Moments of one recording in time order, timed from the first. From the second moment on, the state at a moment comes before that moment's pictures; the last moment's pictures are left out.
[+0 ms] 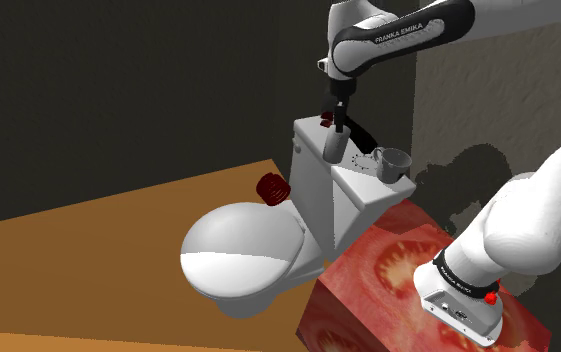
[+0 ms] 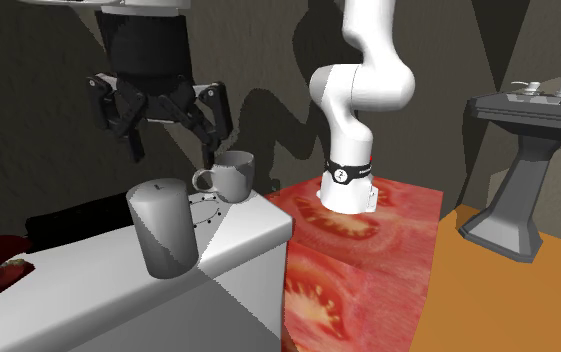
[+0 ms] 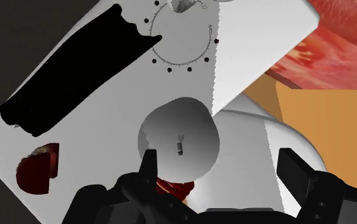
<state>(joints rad) 0.06 -0.06 -0.13 -2.14 -0.19 1.96 -0.51</state>
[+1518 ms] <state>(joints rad) 0.05 0.14 -0.14 -2.10 -0.19 2.11 -0.60</state>
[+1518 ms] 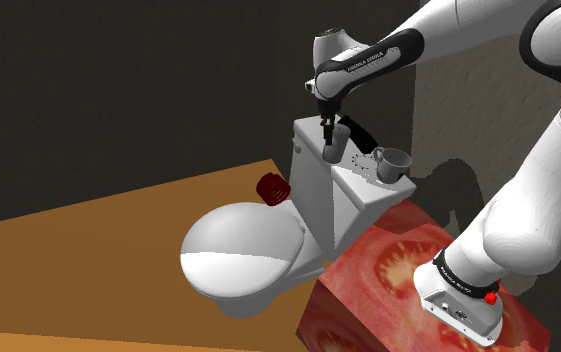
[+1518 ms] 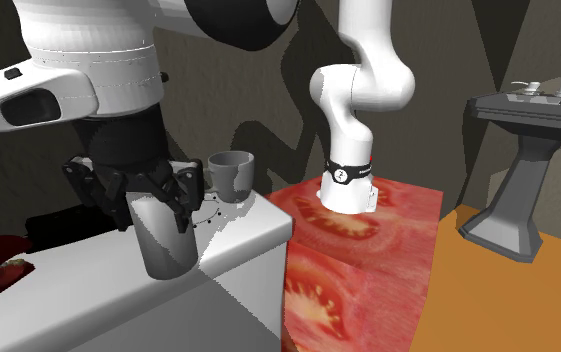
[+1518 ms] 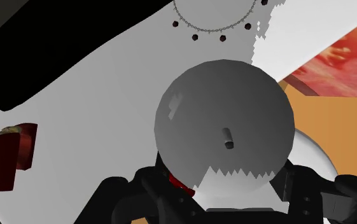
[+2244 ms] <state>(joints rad) 0.05 0.11 -0.14 -2.08 -0.19 2.06 -0.61</state>
